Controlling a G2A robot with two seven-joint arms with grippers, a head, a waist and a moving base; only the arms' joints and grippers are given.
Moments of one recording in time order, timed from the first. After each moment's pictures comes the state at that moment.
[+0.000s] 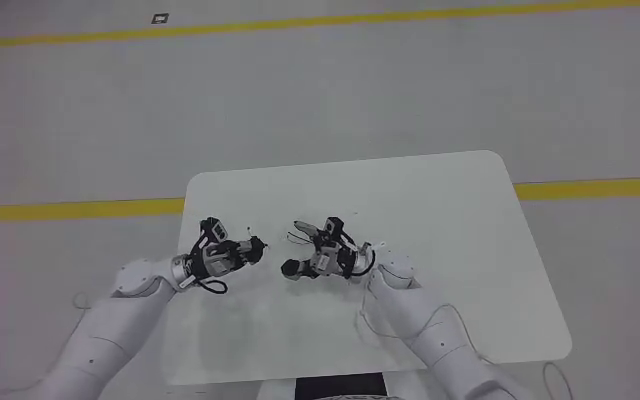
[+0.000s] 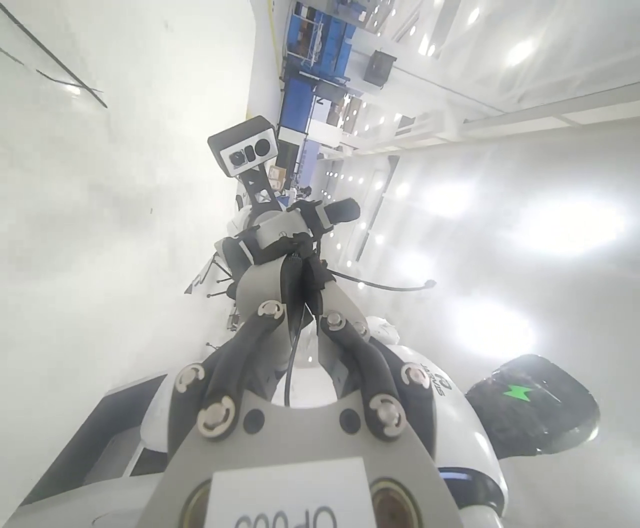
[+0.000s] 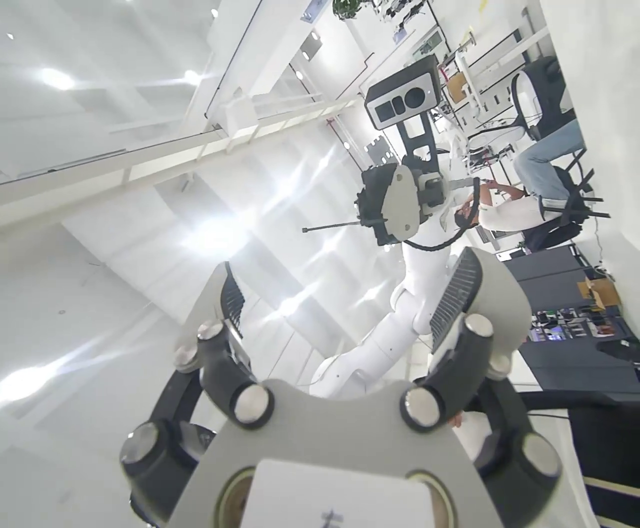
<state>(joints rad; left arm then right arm) 1.30 -0.84 -1.04 -1.23 -0.97 -0.23 -1.17 -1.27 -1.58 1.12 -1.05 0.64 0.11 1.02</state>
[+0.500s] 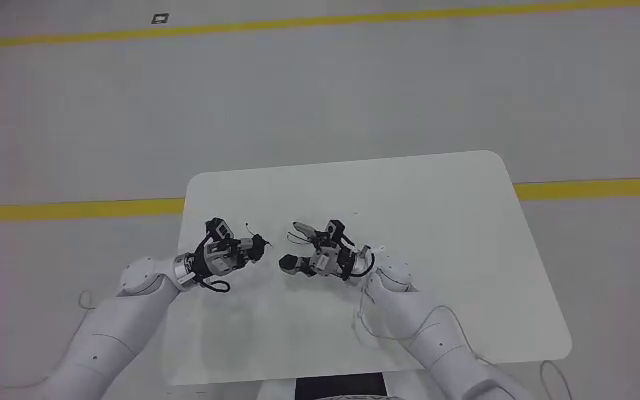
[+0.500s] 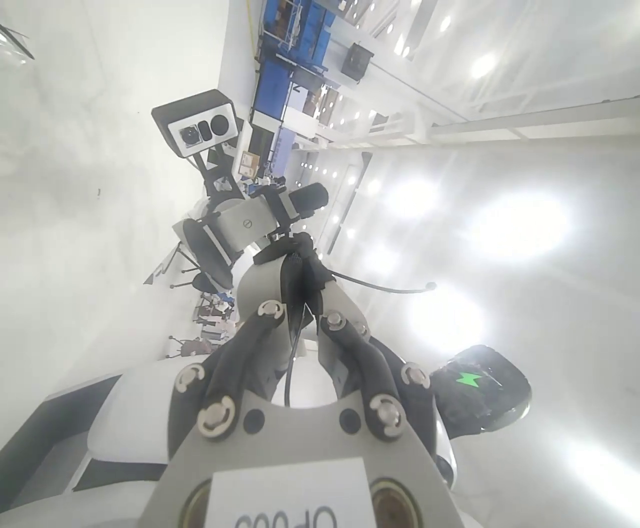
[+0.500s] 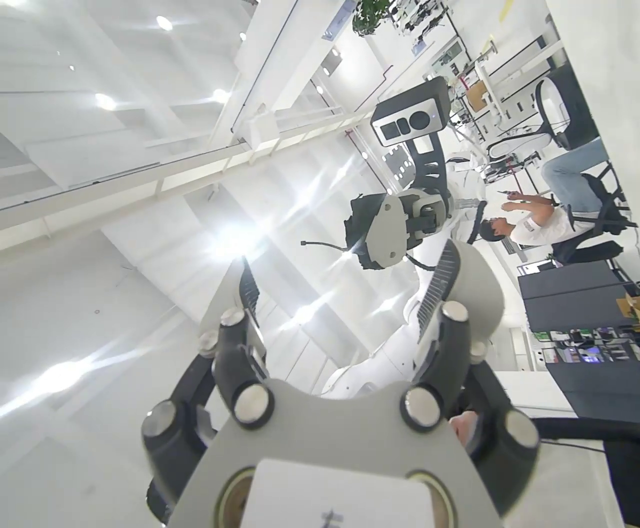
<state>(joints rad) 1.28 -0.86 -1.03 -1.20 -1.04 -0.18 -1.21 -1.26 -1.58 1.08 -0.98 0.74 0.04 1.00</state>
